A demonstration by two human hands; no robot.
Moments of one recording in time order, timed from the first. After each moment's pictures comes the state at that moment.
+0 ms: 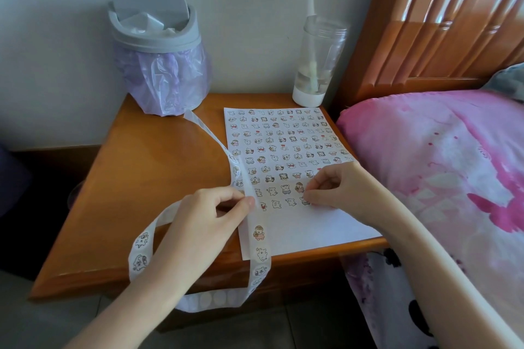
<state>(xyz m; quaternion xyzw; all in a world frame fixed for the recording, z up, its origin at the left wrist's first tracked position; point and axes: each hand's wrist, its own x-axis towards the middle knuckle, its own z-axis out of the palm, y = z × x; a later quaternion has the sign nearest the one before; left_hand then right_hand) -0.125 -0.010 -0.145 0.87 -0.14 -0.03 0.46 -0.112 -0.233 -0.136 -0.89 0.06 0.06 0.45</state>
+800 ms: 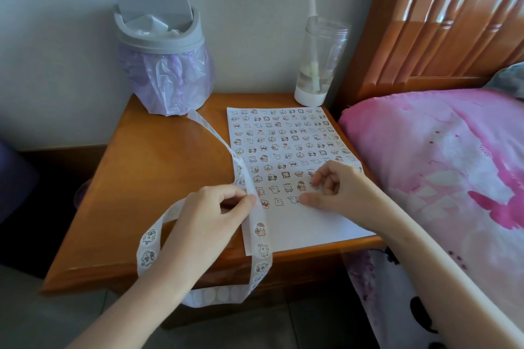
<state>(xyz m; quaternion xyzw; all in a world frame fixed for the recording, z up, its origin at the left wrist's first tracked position) -0.126 -0.010 -0.147 0.88 -0.13 -0.03 0.46 -0.114 -0.239 -0.150 -0.91 0.02 0.03 0.41</state>
